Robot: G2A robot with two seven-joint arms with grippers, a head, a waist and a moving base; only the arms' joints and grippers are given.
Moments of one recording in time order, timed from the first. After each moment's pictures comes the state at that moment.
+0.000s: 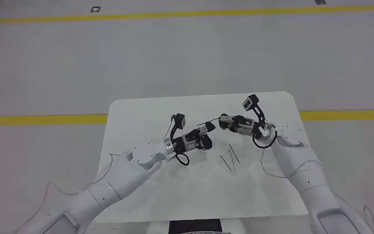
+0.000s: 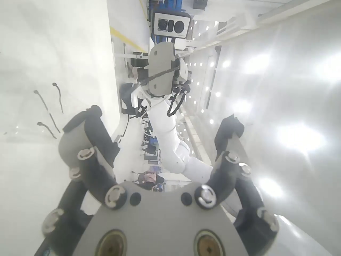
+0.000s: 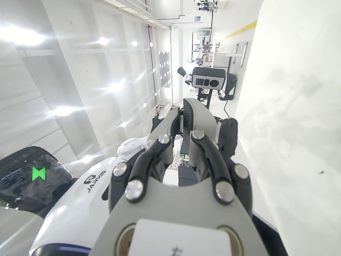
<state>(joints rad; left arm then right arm) 1.05 -1.09 -0.60 -1.43 -0.67 -0.27 -0.50 -1.10 -1.17 1.20 -1.07 0.64 -0.30 1.23</state>
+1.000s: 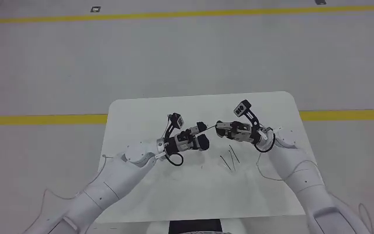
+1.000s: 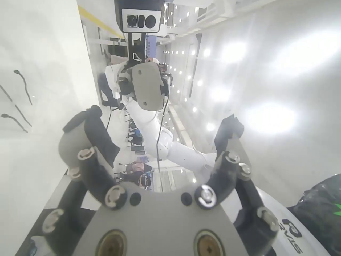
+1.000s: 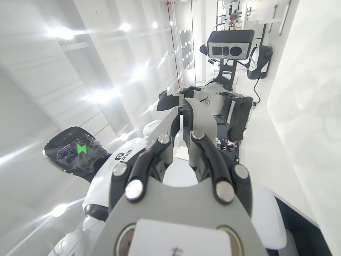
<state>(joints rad) 1.11 -1.11 -0.73 -1.39 -0.76 -0.34 -0.74 -1.09 -1.18 1.13 -1.03 0.82 -0.25 1.39</state>
